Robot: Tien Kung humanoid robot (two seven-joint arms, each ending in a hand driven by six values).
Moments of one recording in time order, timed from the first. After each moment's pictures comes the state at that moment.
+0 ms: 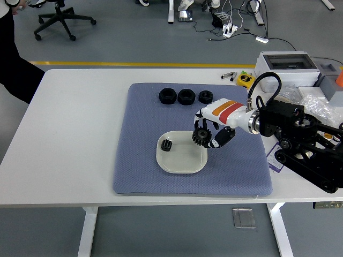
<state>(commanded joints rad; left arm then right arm) -0.04 0.05 -0.86 -0.18 0.40 0.12 0.14 1.01 -0.32 0.38 1.13 -1.87 0.10 0.04</state>
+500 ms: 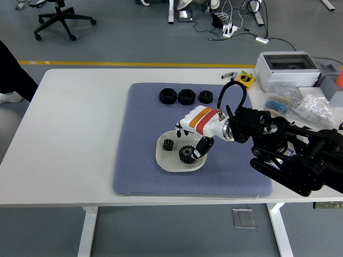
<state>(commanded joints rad) -0.04 0.06 -0.85 -0.18 0.41 0.12 0.14 1.04 -0.21 0.32 1.07 -2.02 0.10 0.04</state>
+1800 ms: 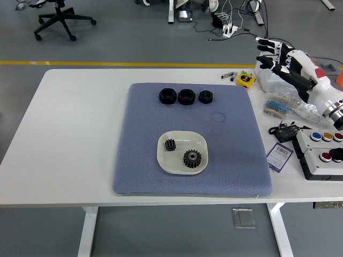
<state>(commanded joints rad) -0.07 0.01 -1.23 -0.18 0.75 0.08 0.16 0.57 -0.61 0.97 1.49 -0.77 -0.14 0.08</state>
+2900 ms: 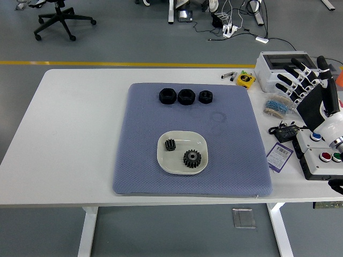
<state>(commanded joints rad) -0.07 0.00 -1.18 -0.18 0.69 0.08 0.15 0.36 -0.57 1.04 1.52 -0.37 -0.16 0.20</state>
